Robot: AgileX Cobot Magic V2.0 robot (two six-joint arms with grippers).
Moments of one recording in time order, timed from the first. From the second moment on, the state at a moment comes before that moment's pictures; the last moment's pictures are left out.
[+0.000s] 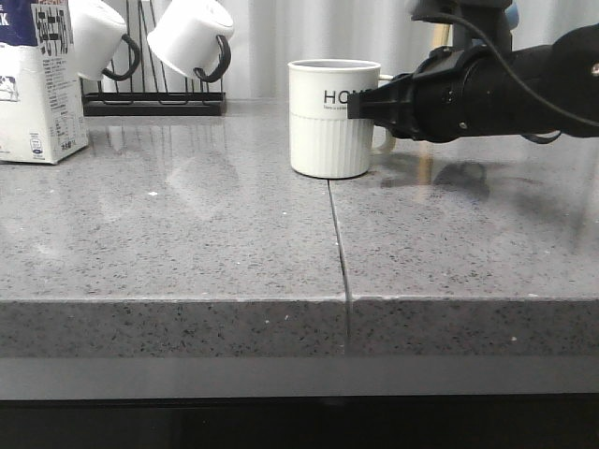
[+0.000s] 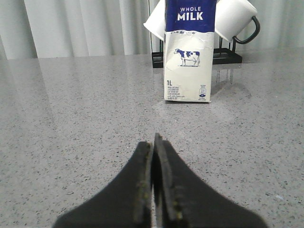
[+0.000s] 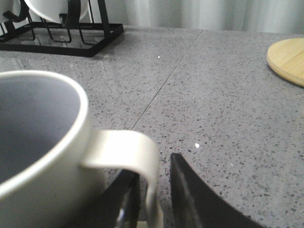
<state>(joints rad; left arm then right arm) 0.01 0.00 -0.01 0.05 0.13 0.04 0.33 1.83 -0.91 -0.07 -0.68 0.15</state>
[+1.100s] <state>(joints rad) 0.01 0.00 -0.01 0.05 0.13 0.04 0.33 0.84 -0.33 -0.09 -0.29 0.15</state>
